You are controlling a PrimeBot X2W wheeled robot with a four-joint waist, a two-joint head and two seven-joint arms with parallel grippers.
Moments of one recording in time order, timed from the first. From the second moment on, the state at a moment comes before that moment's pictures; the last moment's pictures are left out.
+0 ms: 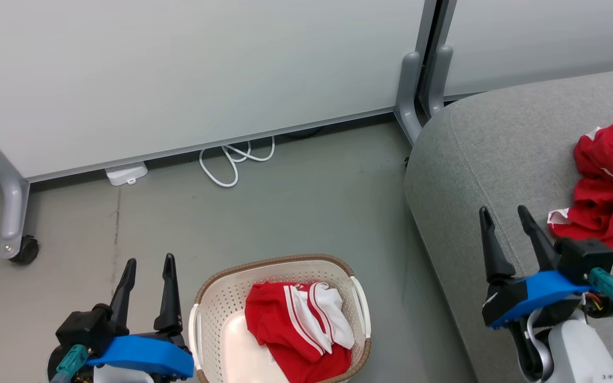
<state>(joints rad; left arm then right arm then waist) -0.08 0.08 -0.06 0.31 -0.34 -0.13 -0.26 -0.28 -0.06 -0.05 0.40 0.16 0.13 -0.18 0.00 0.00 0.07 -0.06</state>
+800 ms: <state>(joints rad) -0.04 0.06 -0.01 0.33 -0.31 -0.13 -0.26 -0.20 -0.05 0.03 0.30 0.21 0.13 -0.15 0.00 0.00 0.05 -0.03</state>
